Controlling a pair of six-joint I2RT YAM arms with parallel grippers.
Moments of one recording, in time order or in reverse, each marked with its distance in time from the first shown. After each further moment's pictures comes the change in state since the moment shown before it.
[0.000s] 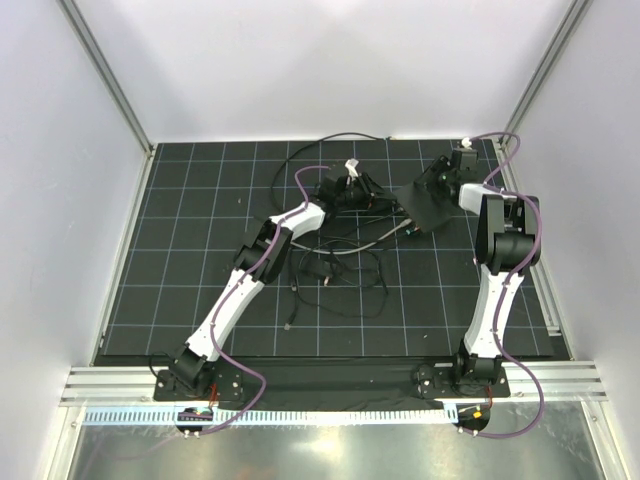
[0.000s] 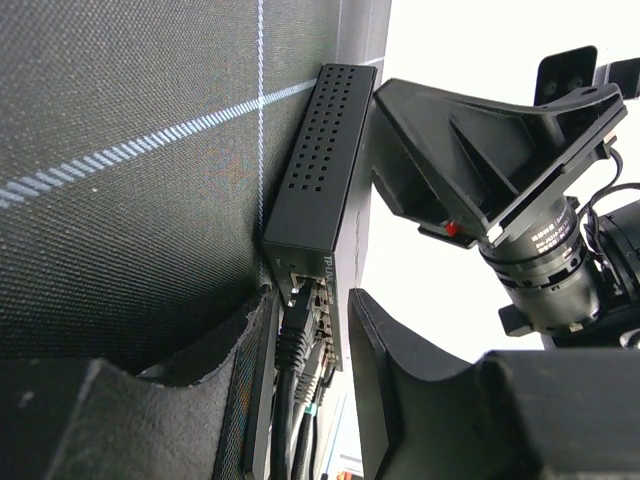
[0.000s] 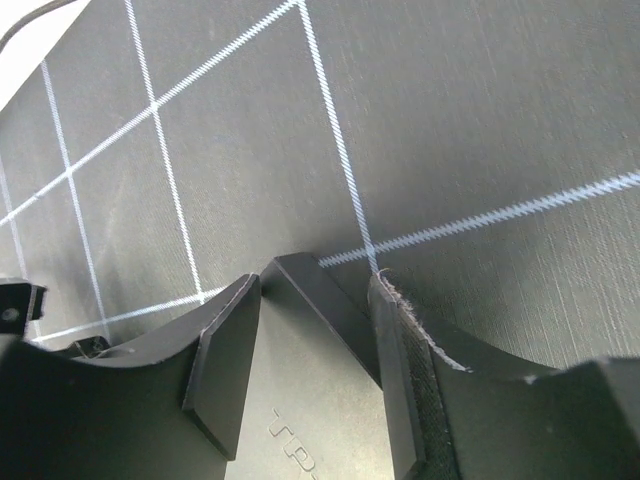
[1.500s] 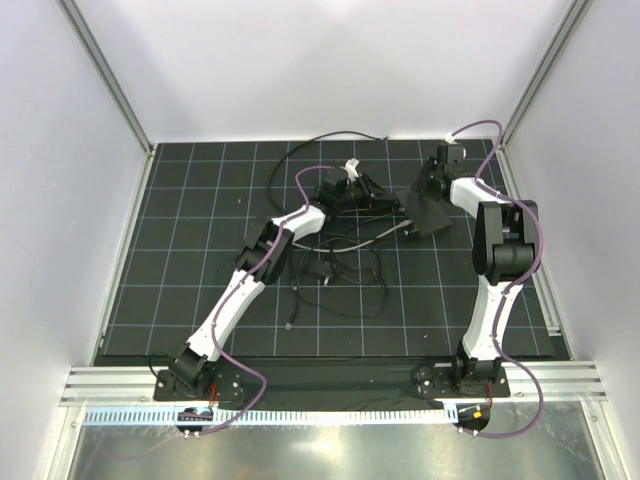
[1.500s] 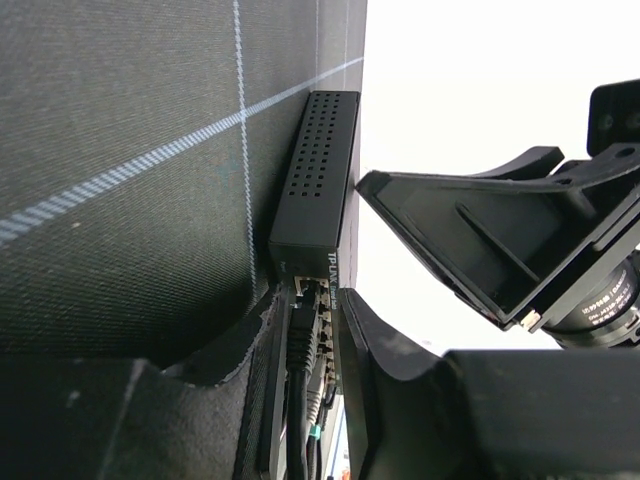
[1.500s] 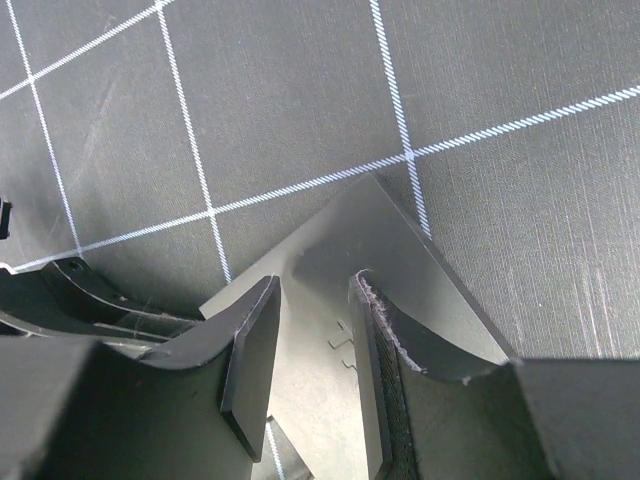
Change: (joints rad) left arm 0.000 0.038 0.015 0.100 0.010 -0.022; right arm 0.093 -0.115 0.005 -0.237 0.150 -0.122
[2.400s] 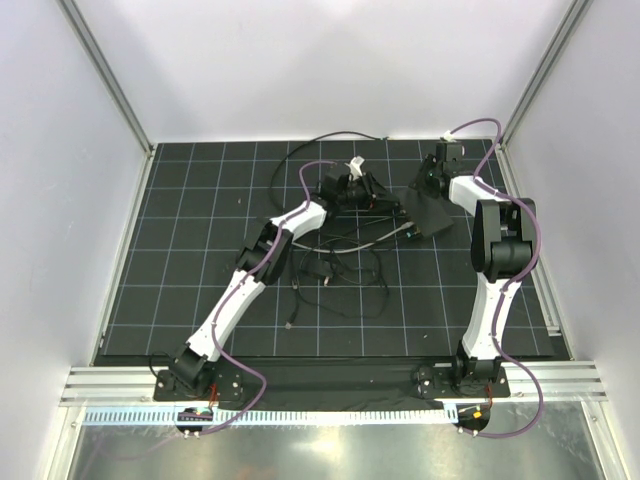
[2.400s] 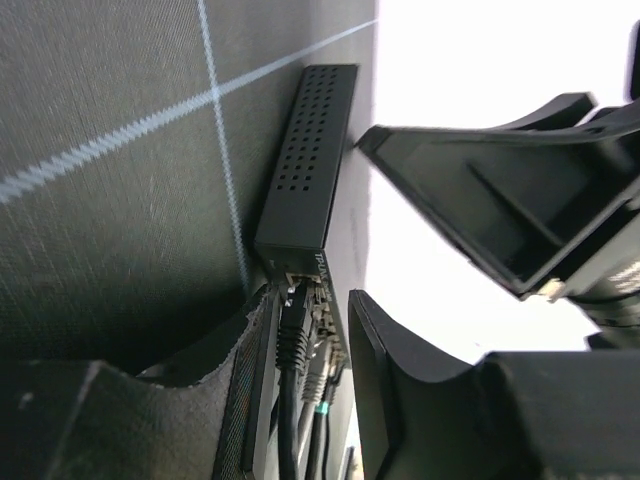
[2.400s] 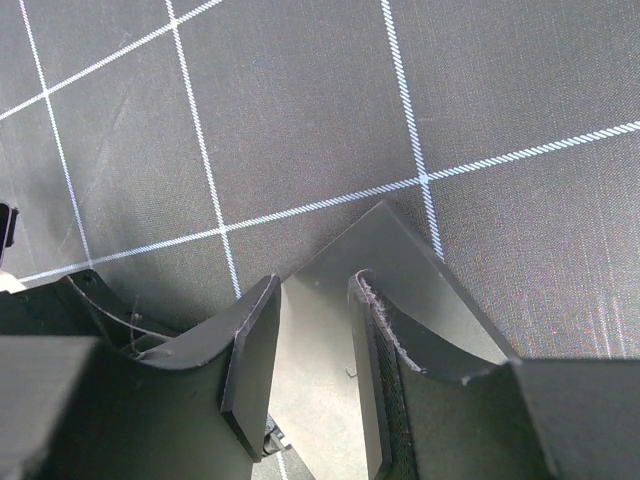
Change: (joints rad) left arm 0.002 0.021 0.079 -0.087 0.074 0.067; right arm 0.000 0.032 0.038 0.008 -0.011 0.000
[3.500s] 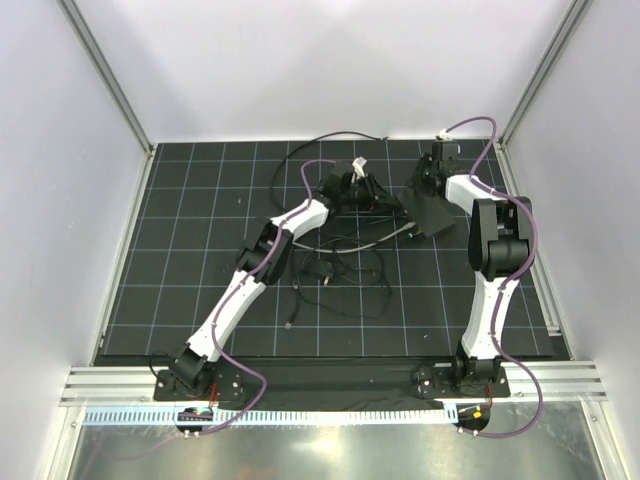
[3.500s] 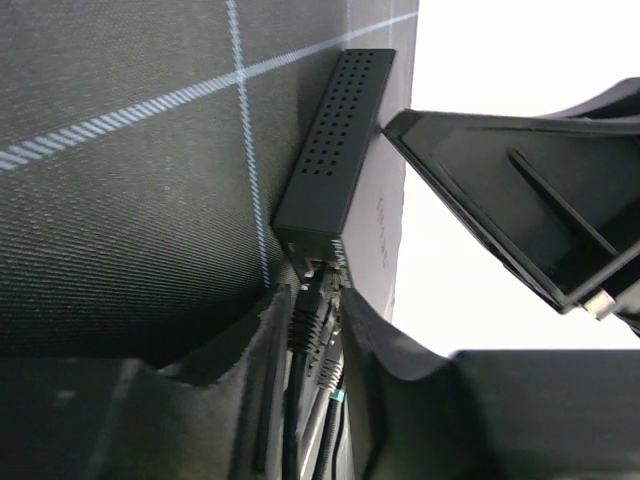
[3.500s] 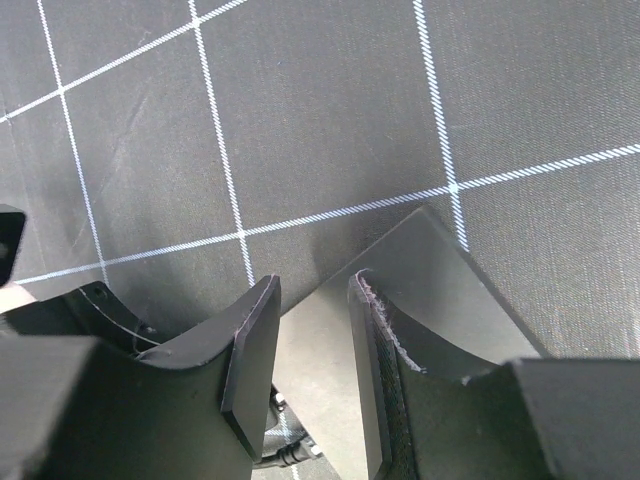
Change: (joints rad) left arm -0.014 -0.031 0.021 -0.181 -0.038 0.123; right arm 0.017 0.020 0.021 0.004 -0.003 0.000
